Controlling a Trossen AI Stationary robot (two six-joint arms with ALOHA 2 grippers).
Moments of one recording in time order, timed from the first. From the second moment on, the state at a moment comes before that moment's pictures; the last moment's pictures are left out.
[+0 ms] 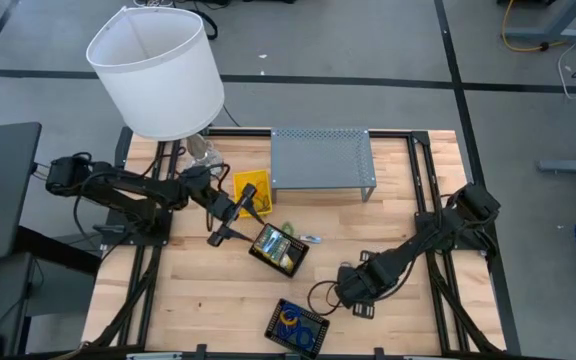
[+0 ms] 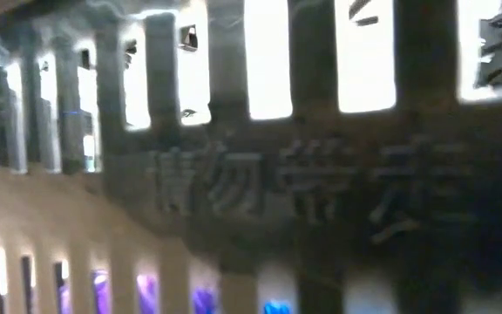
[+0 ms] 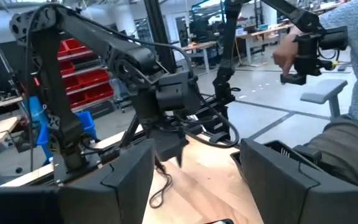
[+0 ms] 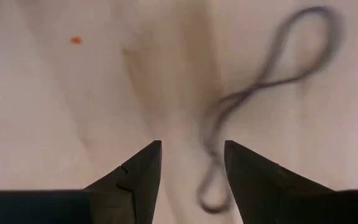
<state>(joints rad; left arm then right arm) 0.07 1.22 0.47 0.78 0.63 0.27 0.59 1.78 1.10 -0.82 -0.09 0.81</state>
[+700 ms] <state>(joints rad) 0.27 1.22 0.10 1.31 0.51 0.09 0.59 1.78 1.03 -0.69 -0.08 0.81</state>
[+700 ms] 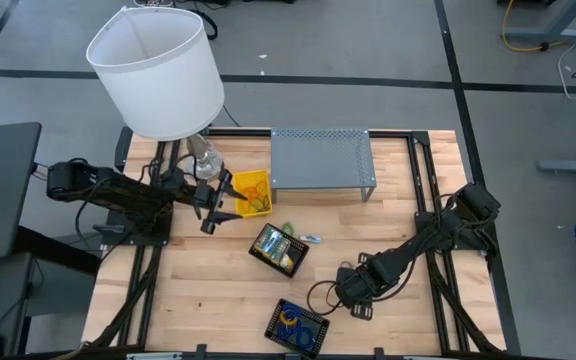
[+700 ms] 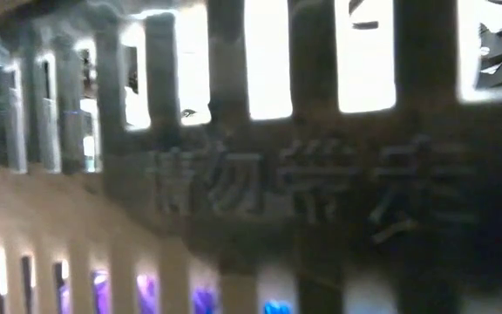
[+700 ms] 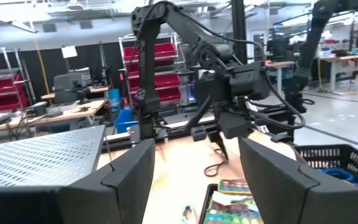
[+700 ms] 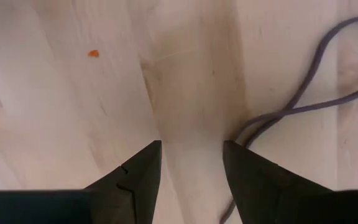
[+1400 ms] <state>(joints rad) 0.27 1.22 0.10 1.31 0.52 0.09 0.55 1.78 0.97 -0.68 0.07 0.85</state>
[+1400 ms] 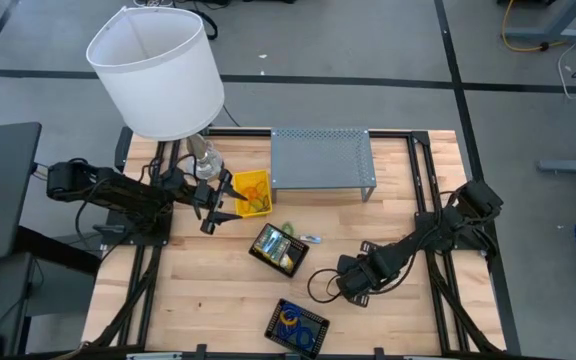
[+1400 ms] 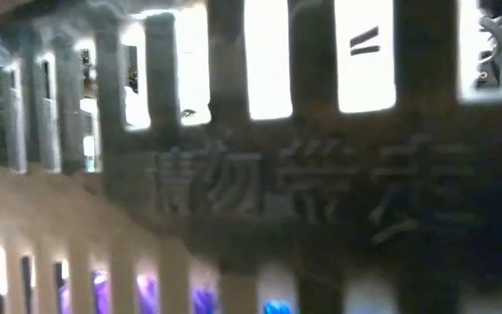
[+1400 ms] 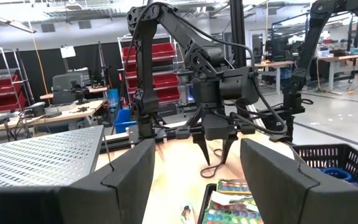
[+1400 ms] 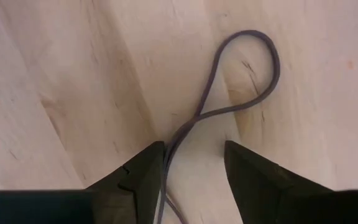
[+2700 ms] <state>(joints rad) 0.27 1.22 0.11 1.31 0.54 0.05 0.57 1.79 1.54 -0.89 0.75 0.50</state>
